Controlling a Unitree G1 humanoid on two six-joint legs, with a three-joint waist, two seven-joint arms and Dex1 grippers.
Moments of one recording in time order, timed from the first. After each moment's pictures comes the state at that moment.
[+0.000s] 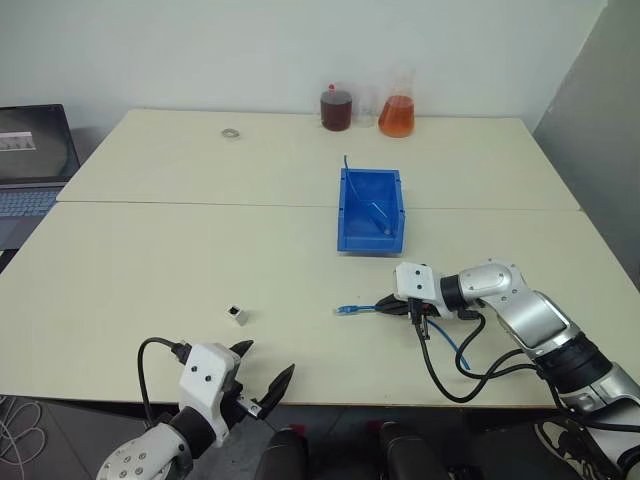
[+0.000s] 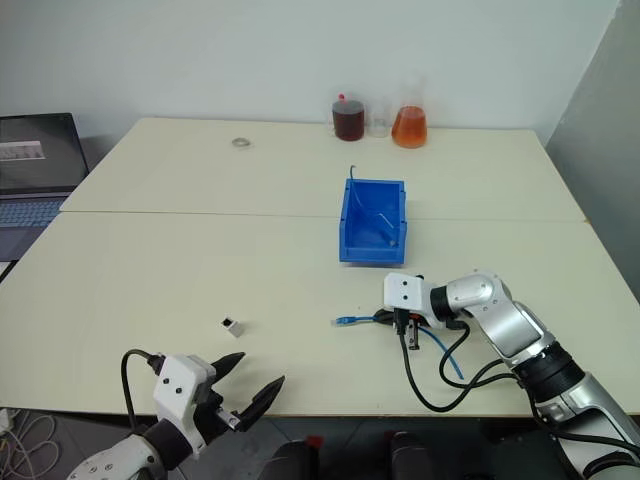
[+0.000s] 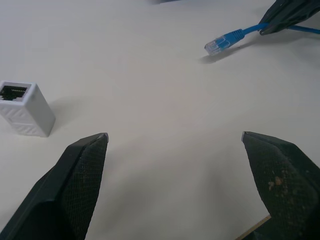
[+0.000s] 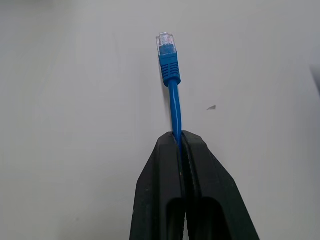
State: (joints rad) left arm 0.61 0.40 0.10 -0.81 -0.29 0.45 -0.48; right arm -0.56 -0.65 0.46 -0.01 0.08 0.28 1.12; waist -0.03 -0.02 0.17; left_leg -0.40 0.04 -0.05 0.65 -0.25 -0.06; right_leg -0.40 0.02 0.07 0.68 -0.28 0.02
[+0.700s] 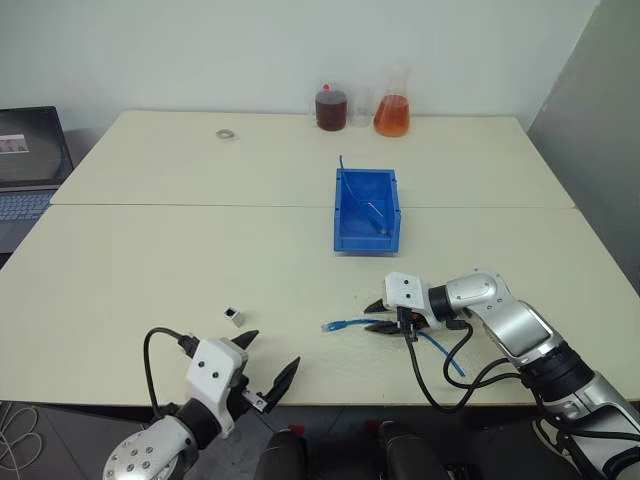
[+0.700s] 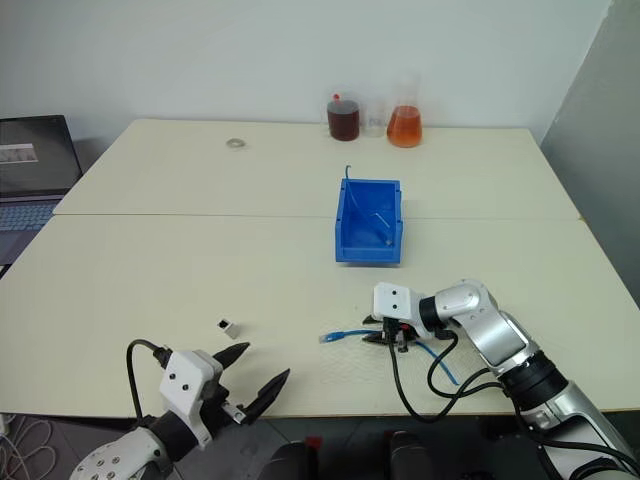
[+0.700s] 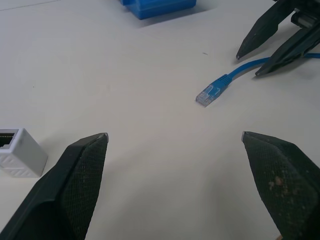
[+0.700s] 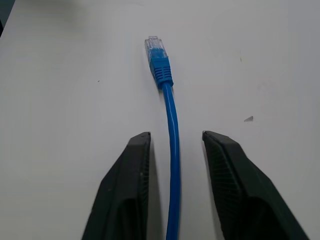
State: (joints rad) left arm 0.53 0.42 0.07 -0.78 -0.27 0.41 -0.49; right arm -0.52 -0.59 0.45 -0.04 0.06 0.33 1.13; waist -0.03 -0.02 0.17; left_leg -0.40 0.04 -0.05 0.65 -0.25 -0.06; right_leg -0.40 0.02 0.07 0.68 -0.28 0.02
